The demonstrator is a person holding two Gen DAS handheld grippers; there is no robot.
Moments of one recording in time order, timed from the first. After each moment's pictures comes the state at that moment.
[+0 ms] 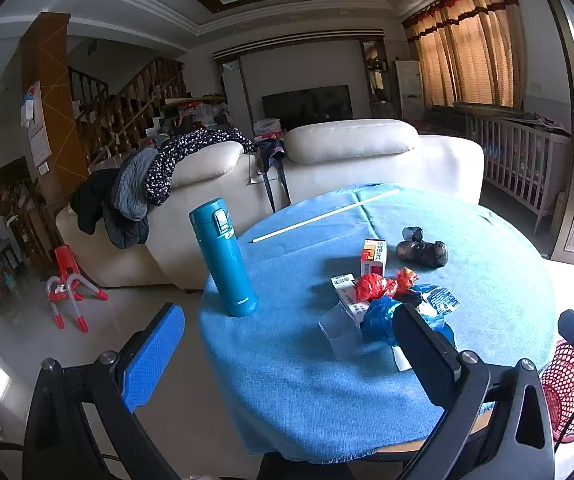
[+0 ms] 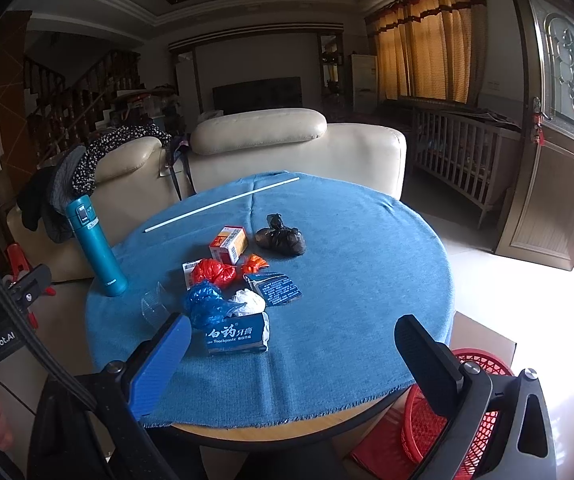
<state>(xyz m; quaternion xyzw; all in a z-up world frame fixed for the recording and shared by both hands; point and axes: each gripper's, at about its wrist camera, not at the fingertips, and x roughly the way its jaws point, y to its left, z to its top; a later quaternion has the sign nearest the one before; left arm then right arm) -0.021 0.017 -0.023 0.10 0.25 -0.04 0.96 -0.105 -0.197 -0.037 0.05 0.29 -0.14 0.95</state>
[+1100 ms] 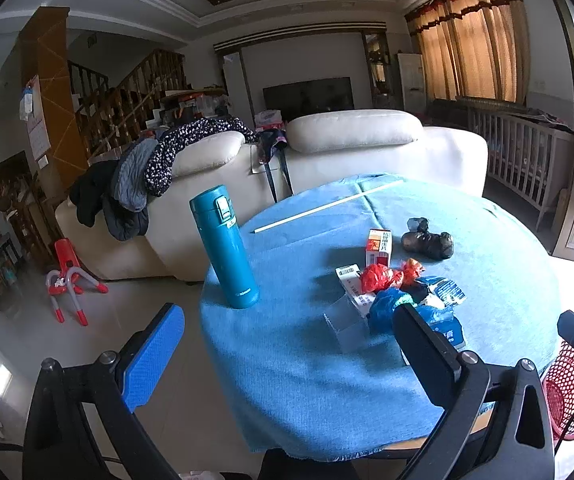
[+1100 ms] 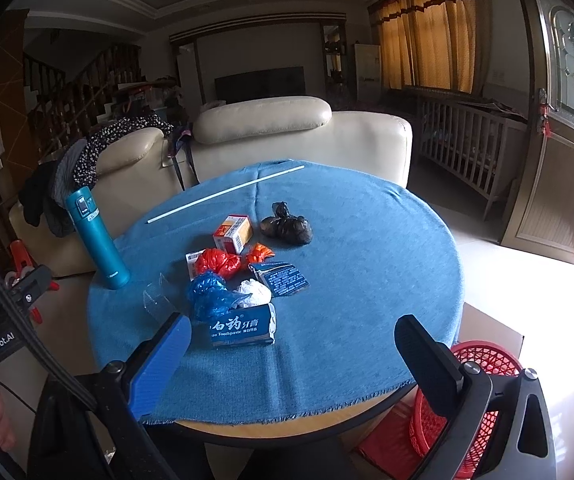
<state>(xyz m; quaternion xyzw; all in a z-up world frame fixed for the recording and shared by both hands) -0.010 0.024 -0.032 0.09 0.26 -0.03 0.96 -0.091 -0.196 -0.050 0.06 0.31 -0.13 0.94</state>
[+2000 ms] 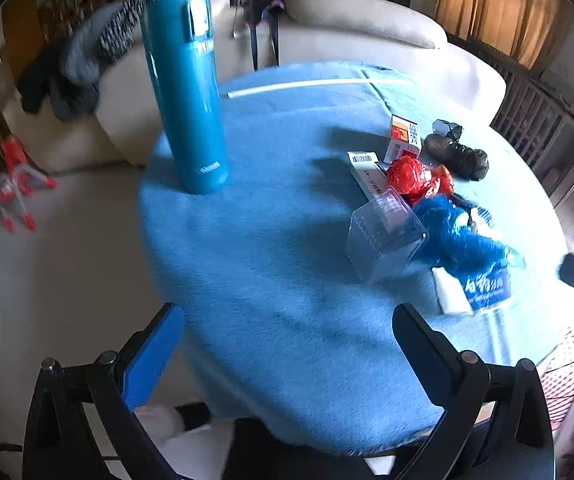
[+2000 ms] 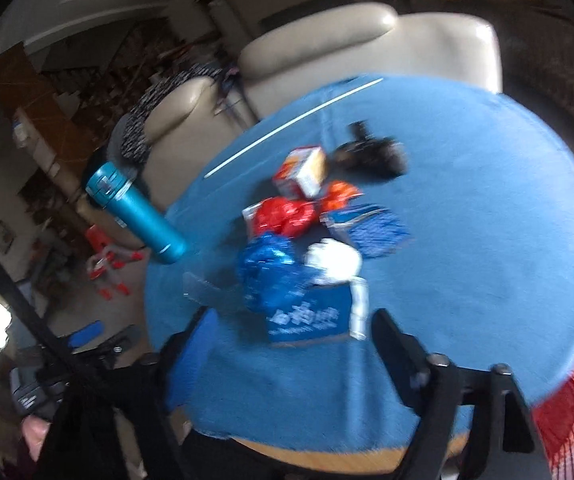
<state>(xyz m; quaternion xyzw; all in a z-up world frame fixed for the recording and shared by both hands) 0.111 0.065 -0.148 0.00 0.48 -0.08 0.87 0.046 -0.219 -0.132 0.16 0.43 0.07 0.89</state>
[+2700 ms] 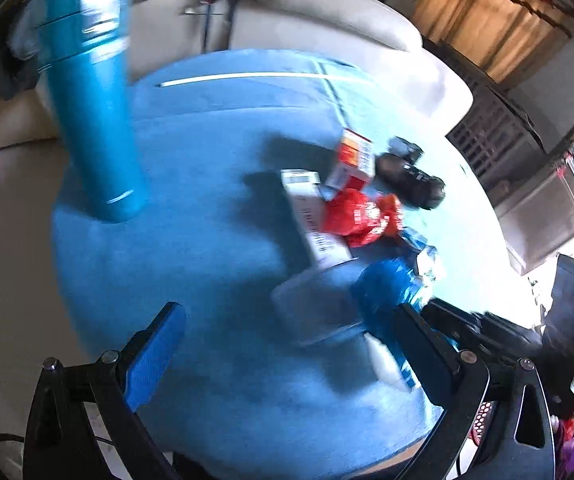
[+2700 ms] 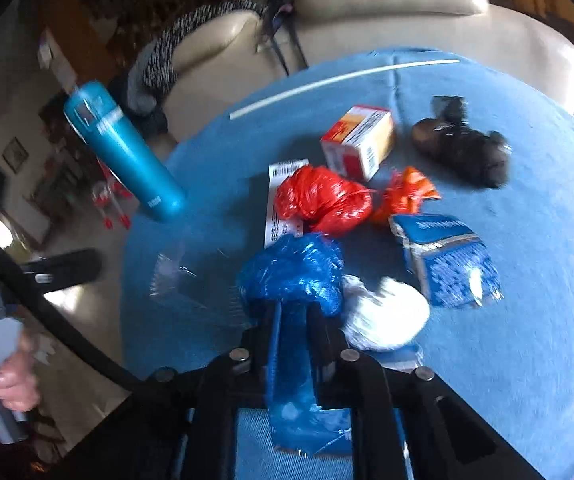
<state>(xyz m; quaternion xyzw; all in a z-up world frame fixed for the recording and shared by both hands) 0.180 0.026 -0.137 -0.06 0.51 -0.18 0.84 0.106 -0.199 -0.176 0.12 0.46 0.13 0.87</state>
